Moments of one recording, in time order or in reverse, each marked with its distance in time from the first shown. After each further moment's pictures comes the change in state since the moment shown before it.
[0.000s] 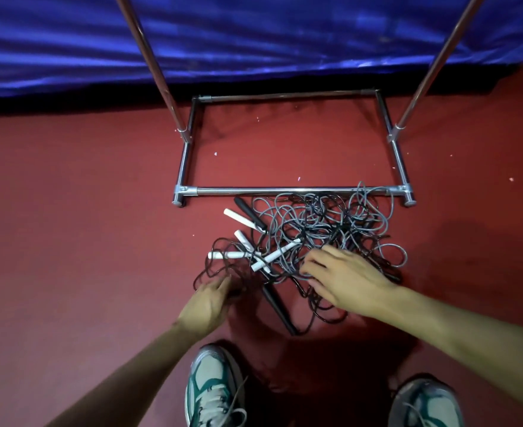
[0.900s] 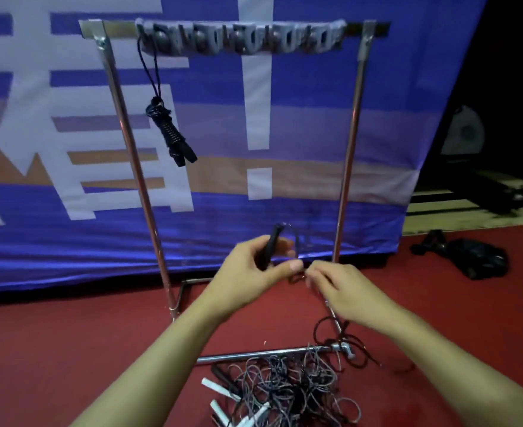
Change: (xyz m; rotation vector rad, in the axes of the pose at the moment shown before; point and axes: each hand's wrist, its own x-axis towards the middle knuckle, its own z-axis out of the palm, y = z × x) left_hand -0.007 0.330 -0.385 -0.739 0.341 0.397; right_hand -0.028 -0.026 -0.366 0.290 0.508 0.354
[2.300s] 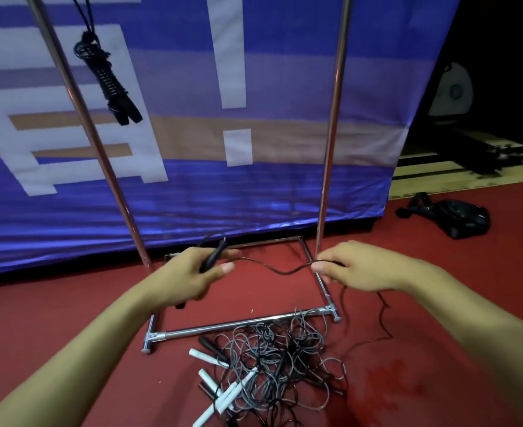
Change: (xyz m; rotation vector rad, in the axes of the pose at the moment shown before) left_hand -0.002 -0.083 -0.039 0.412 -0.245 -0.156; right_hand -0.013 0.056 -0.024 -0.163 -0.437 0.041
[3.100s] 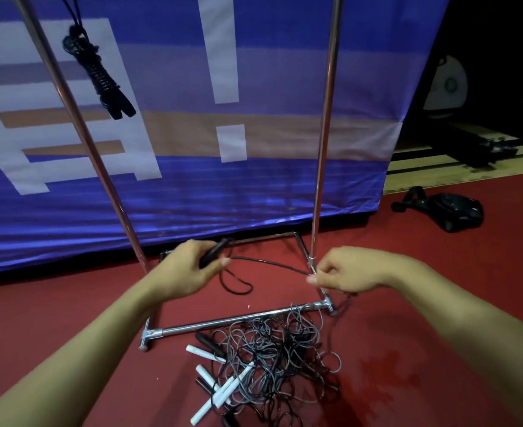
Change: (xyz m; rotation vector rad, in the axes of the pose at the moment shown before) left_hand 0.023 -0.021 0.012 0.185 0.125 0.093; right_hand 0.000 0.003 0.011 0.019 -0.150 0.149
